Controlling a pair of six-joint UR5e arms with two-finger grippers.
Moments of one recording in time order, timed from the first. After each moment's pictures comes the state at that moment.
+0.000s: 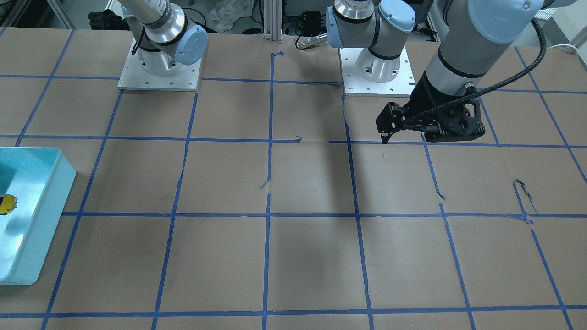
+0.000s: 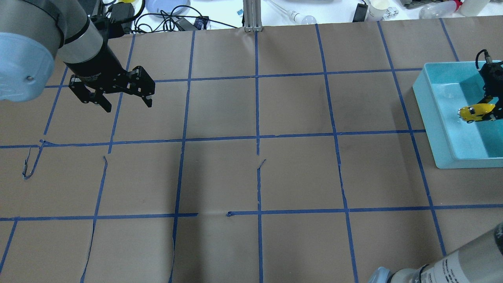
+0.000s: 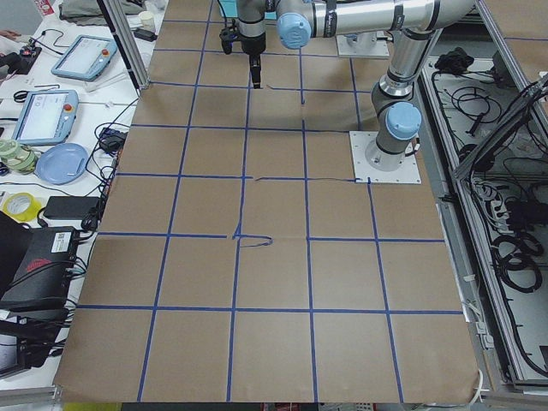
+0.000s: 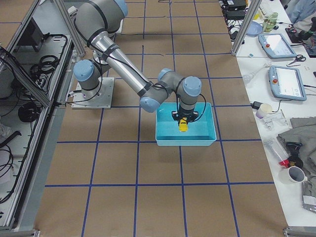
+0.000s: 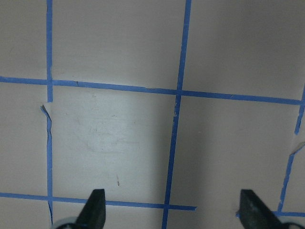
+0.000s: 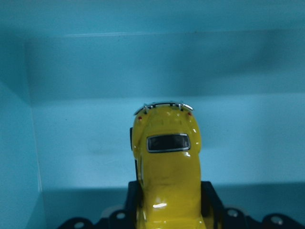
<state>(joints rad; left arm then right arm) -1.50 -1.60 -1.63 -1.51 1.56 -0.02 0.90 -1.14 1.67 -2.13 -1.59 -2.21</state>
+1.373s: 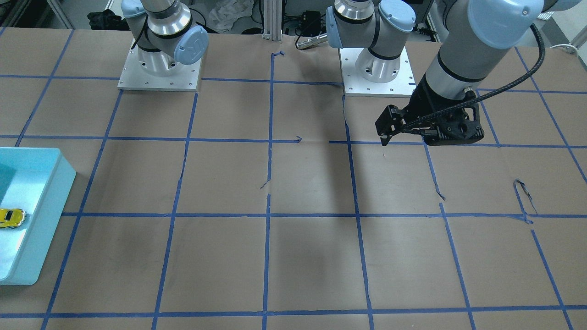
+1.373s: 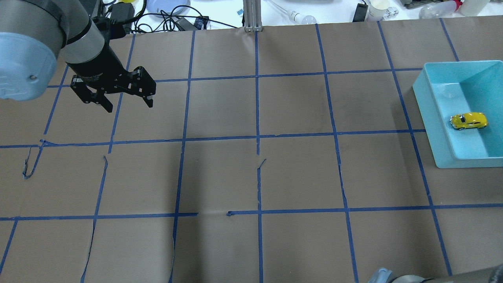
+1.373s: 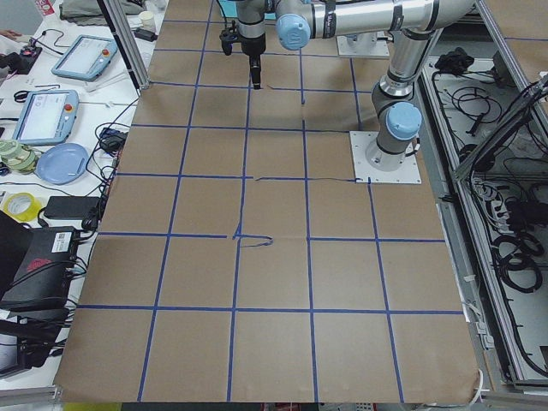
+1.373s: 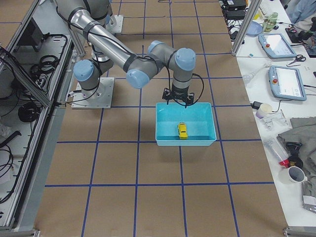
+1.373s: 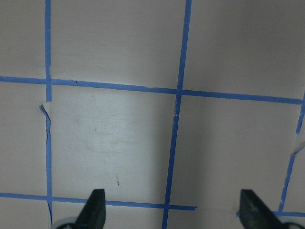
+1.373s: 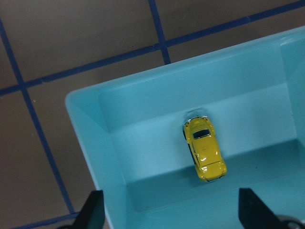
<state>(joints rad) -1.50 -1.61 -1.64 -1.51 1.55 -0.02 0.92 -1.43 1.61 -1.75 -1.59 -1.89</state>
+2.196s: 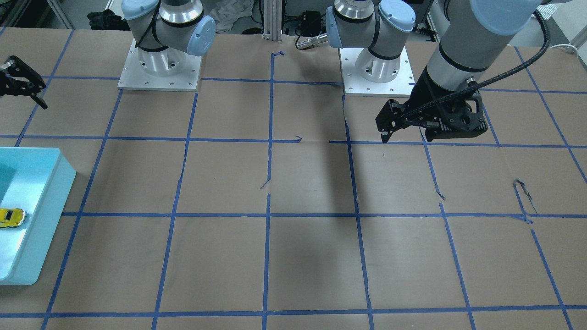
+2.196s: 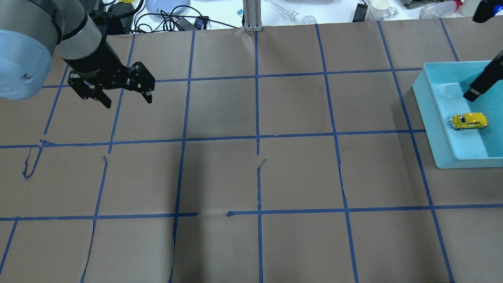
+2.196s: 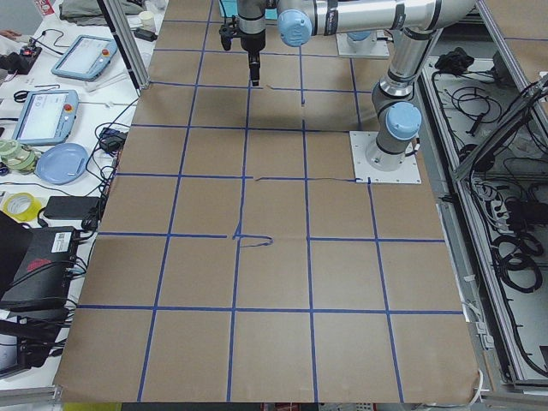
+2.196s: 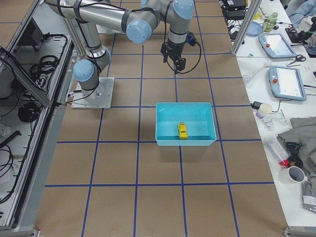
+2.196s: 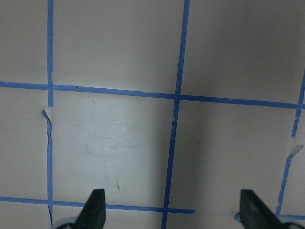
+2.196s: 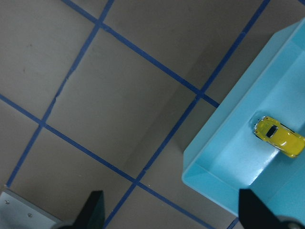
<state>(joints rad) -1.51 -1.60 -1.62 -1.51 1.55 -0.01 1.20 -1.55 1.54 -1.49 -1.61 -0.93</state>
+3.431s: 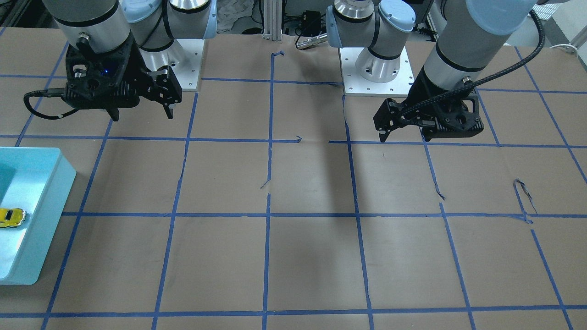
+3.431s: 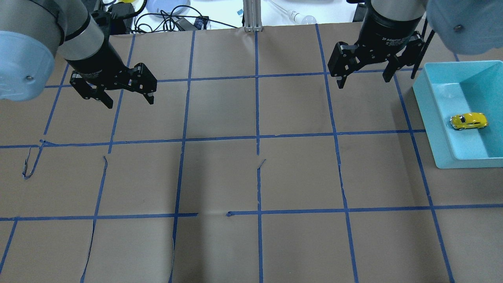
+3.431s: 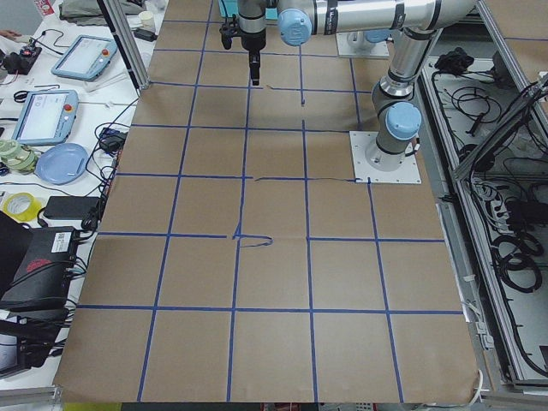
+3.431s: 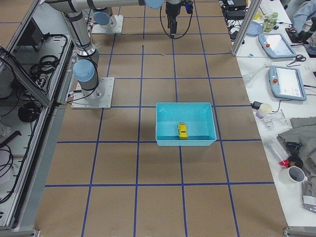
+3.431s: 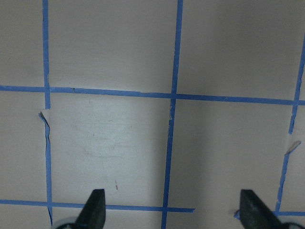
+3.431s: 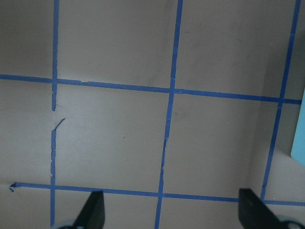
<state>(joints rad) -1.51 -1.60 -1.62 -1.51 1.55 0.00 1.63 -1.52 1.48 -1.52 -1.59 -0.04</state>
